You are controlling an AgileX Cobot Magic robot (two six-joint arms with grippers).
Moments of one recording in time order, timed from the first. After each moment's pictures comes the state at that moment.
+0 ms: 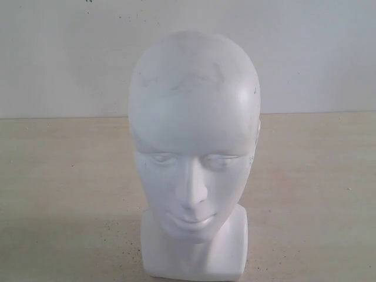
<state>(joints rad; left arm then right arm) 0.11 0.00 0.00 -0.03 0.31 -0.02 0.31 0.85 -0.71 0.01 -1.14 1.17</state>
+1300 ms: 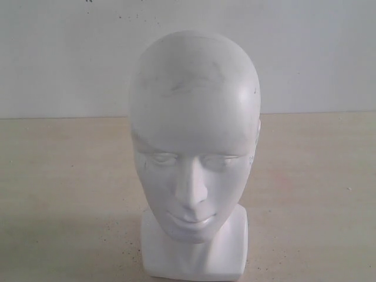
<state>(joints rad) 0.11 0.00 0.00 -0.03 0.31 -0.02 0.74 1.01 -0.88 -0.08 -1.13 1.00</state>
